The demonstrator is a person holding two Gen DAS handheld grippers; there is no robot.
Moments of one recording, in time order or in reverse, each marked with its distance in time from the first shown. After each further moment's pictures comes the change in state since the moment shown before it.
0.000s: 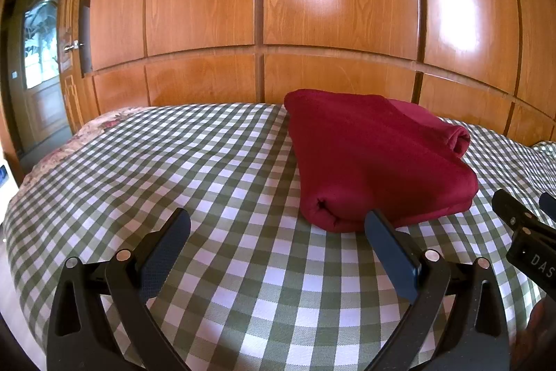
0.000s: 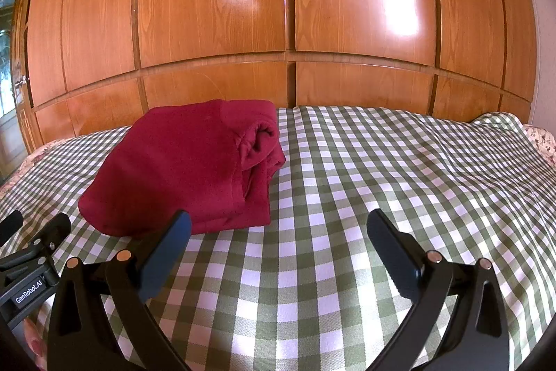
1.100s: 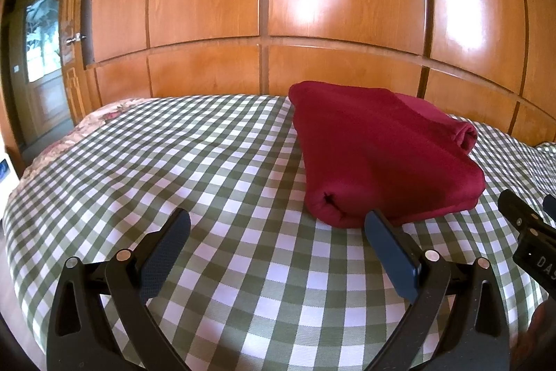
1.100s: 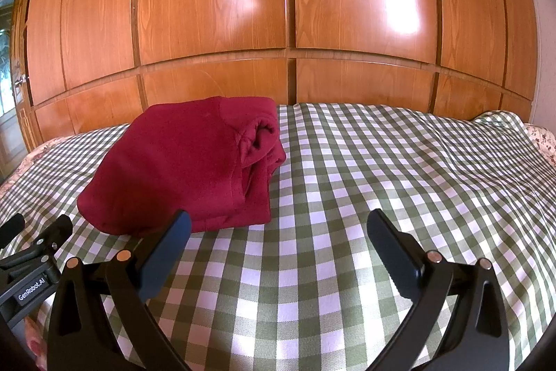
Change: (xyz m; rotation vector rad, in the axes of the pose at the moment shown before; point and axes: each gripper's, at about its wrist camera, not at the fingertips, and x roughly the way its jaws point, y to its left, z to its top) left arm 0.009 0.005 -0.001 -0.007 0.035 0.002; right arm 0.002 0.000 -0.003 -0.001 0.008 0.001
